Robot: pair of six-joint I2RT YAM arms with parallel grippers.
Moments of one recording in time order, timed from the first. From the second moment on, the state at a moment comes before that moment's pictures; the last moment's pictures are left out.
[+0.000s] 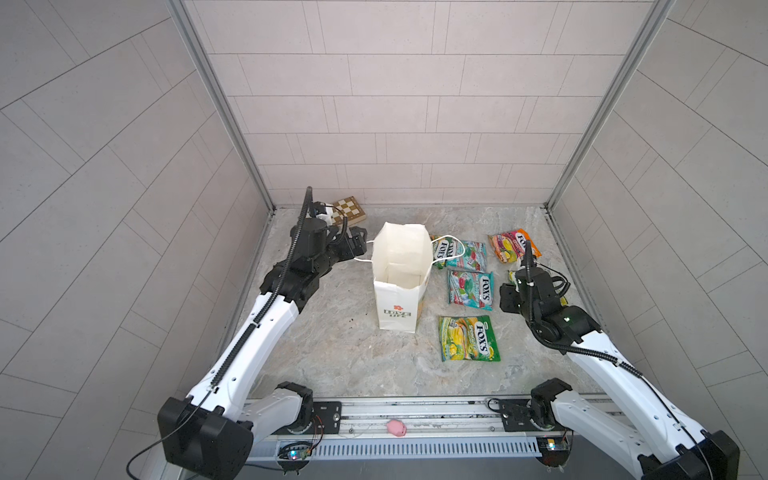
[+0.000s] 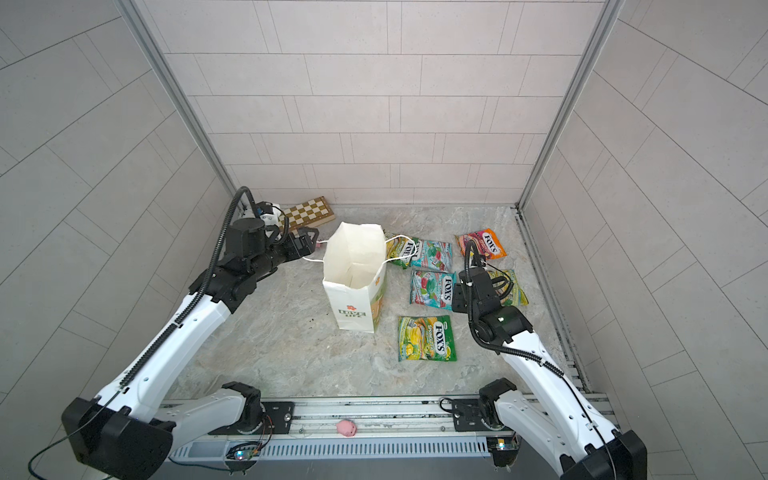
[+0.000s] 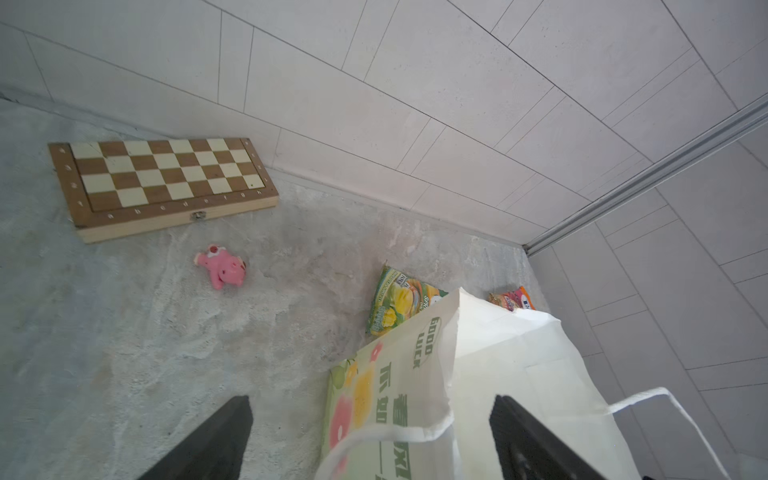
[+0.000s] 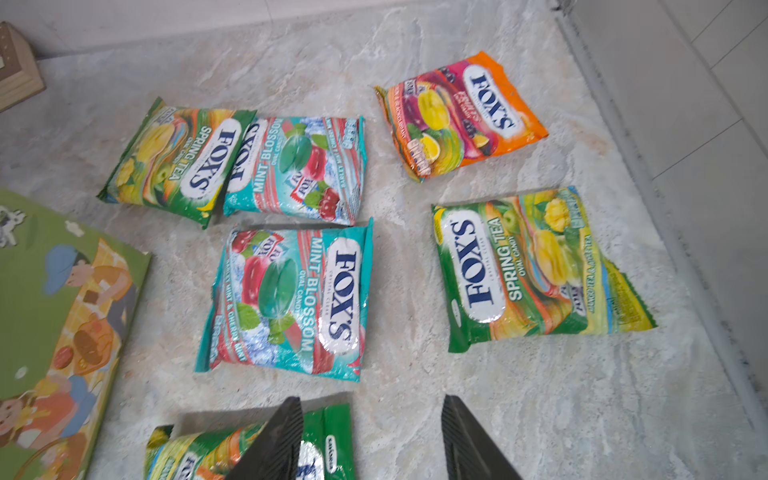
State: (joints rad) left arm -0.29 1.13 1.11 -0.41 0.04 -0.45; right arm 0.32 0.87 0.70 -0.59 0.36 0.37
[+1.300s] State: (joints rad) left arm -0.25 1.22 0.42 0.43 -0.81 -0.11; right arm 0.19 1.29 0.33 0.56 0.93 0.01
